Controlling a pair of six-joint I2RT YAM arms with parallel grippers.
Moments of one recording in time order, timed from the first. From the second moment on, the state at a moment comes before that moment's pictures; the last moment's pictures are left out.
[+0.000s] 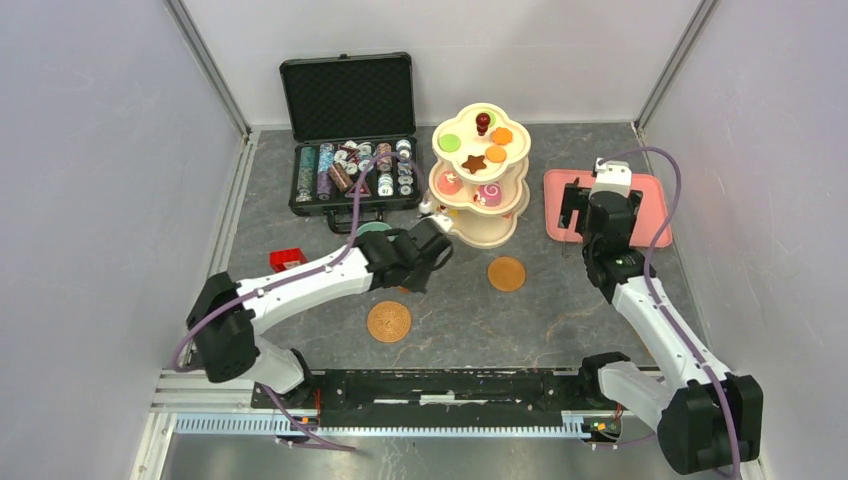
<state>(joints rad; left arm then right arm) -0.93 1.44 1.07 -0.76 -0.30 -0.42 0.19 1.02 0.70 -0.04 0.45 0.06</state>
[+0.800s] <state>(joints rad) -1.16 2.12 1.87 -0.73 -0.20 -0.25 0.12 0.89 0.63 -0.02 0.45 0.00</state>
